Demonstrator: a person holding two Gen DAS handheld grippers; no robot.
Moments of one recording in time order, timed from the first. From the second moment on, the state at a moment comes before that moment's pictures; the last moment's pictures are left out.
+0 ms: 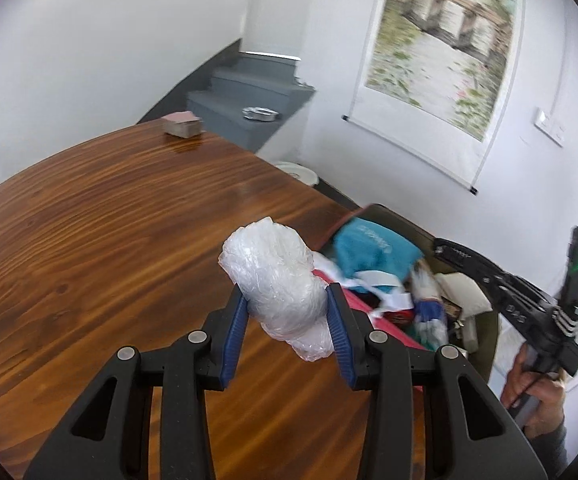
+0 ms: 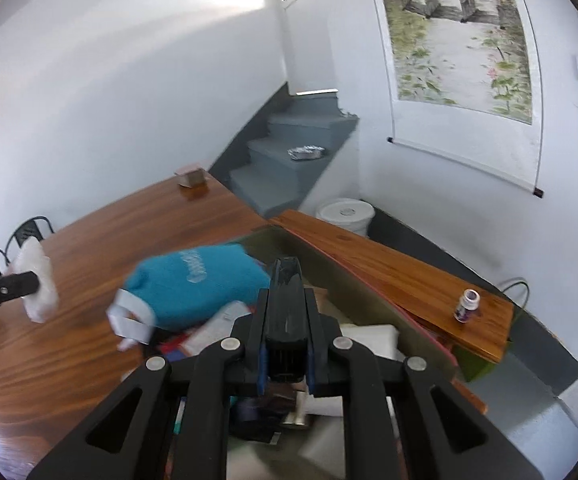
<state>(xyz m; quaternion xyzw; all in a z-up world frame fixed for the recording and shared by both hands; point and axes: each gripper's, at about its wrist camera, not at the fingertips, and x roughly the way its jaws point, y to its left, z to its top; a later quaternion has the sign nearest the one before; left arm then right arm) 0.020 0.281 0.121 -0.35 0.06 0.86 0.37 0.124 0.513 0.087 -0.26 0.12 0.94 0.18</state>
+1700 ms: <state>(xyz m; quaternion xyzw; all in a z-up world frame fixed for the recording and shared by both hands) 0.131 0.403 0.096 -0.30 0.18 0.83 0.44 0.236 0.547 0.099 -0.18 0.18 0.95 0.20</state>
